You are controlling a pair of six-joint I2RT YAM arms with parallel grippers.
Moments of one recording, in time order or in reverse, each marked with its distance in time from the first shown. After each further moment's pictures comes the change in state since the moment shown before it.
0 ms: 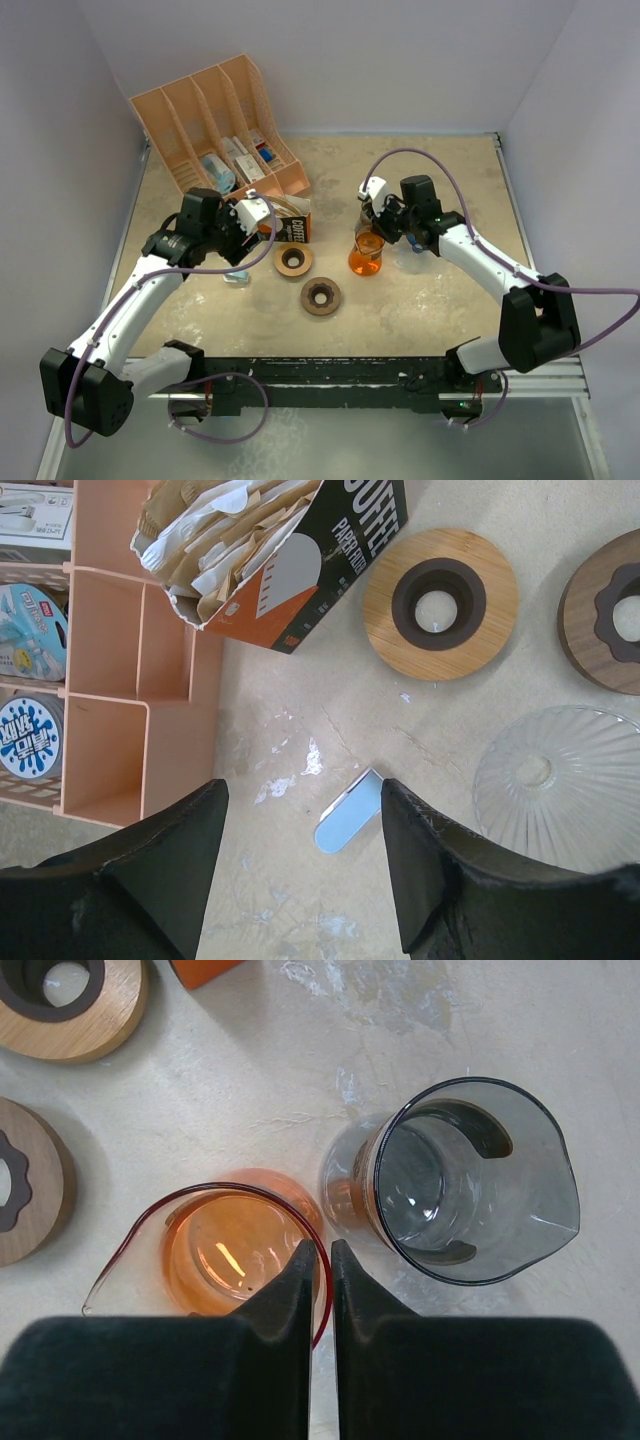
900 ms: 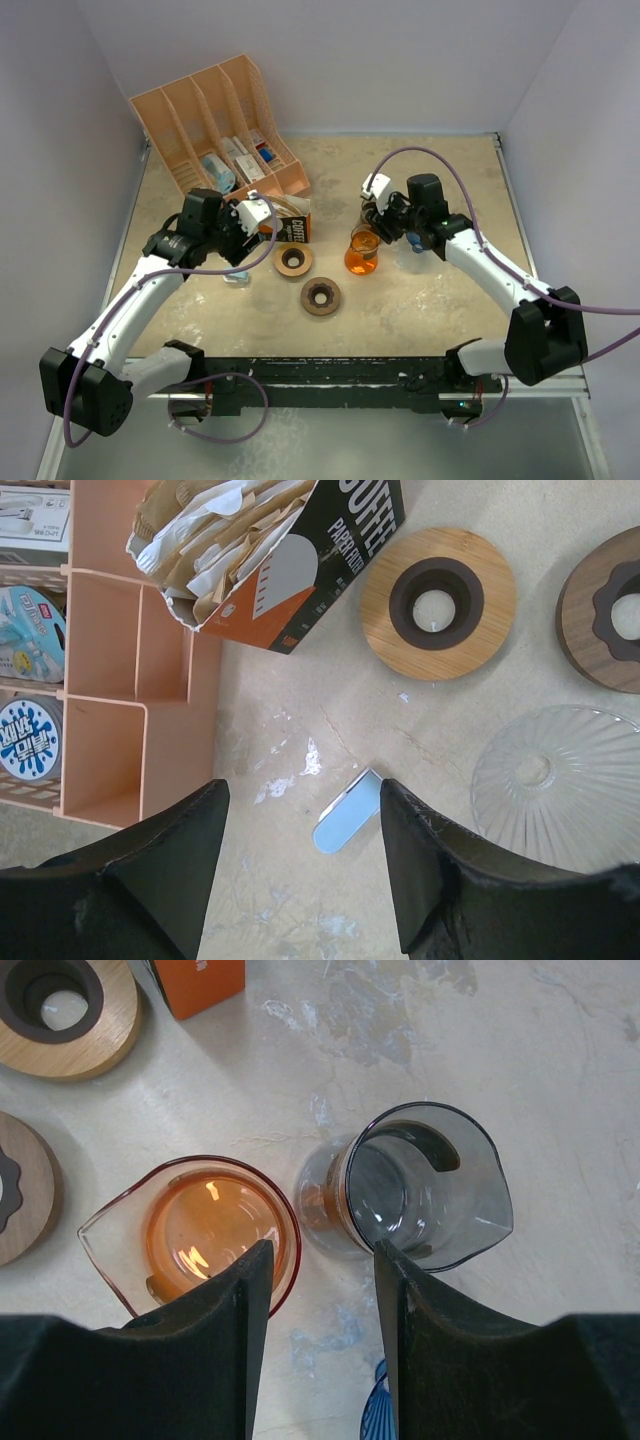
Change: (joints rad) left arm -0.012 0.000 0.000 -0.002 -0.010 0.000; right arm -0.002 -0.070 -0.010 0.029 -0.002 -0.043
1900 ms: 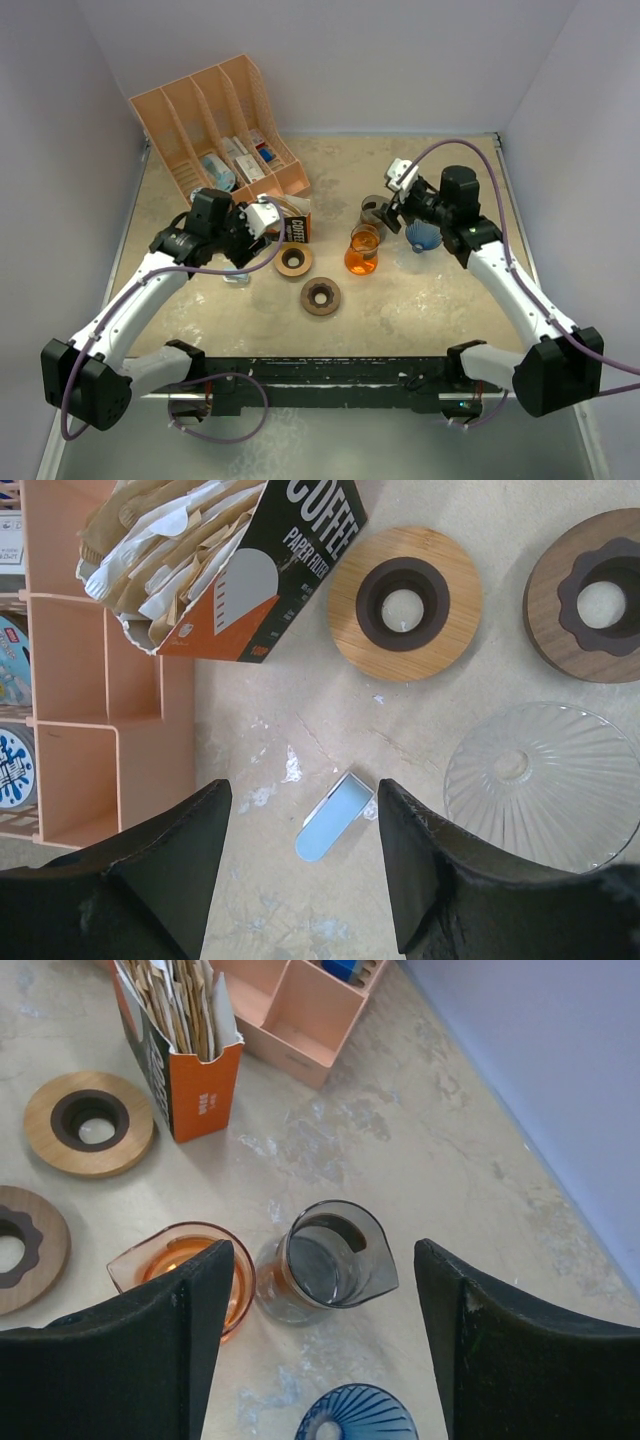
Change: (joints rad) left arm -0.055 0.032 0.018 -0.025 0.005 0.017; right arm -0.114 -0.174 0.003 0.122 -0.220 -0.018
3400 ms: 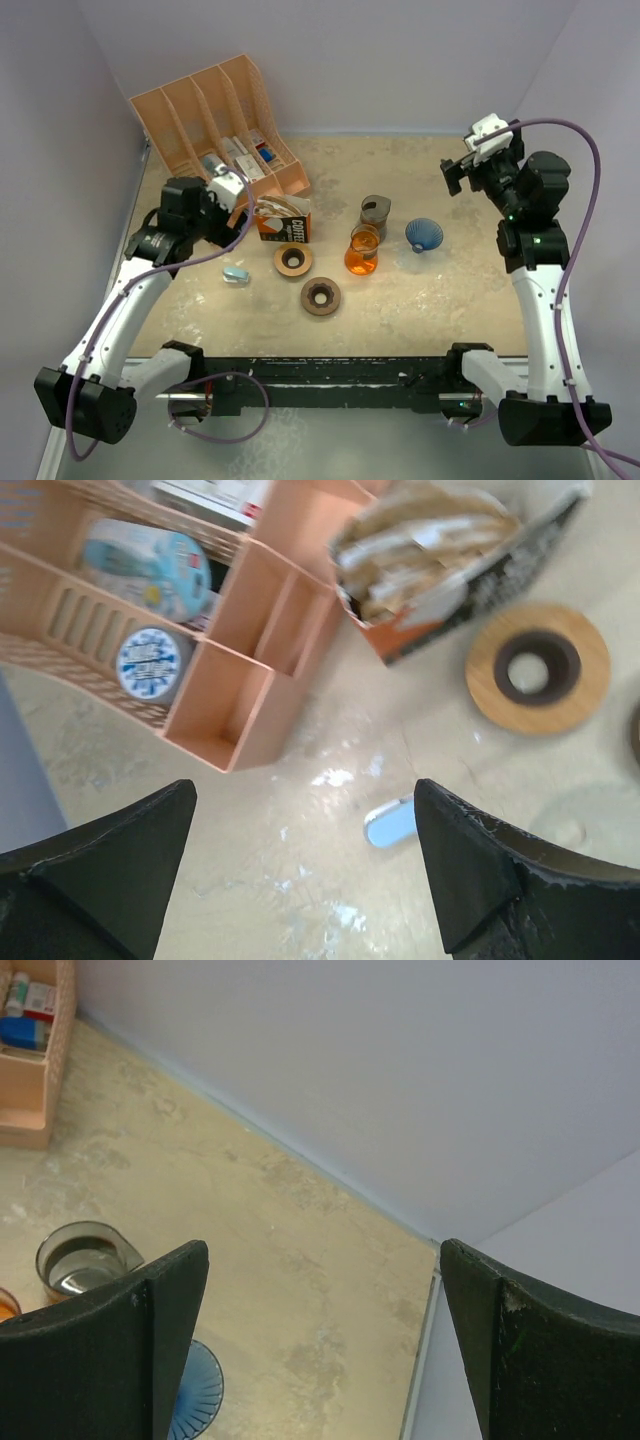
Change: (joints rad) left arm 0.174 -0.073 0.078 0.067 -0.166 -0.218; right arm -0.286 -0.178 0.257 -0.122 0.245 0.066
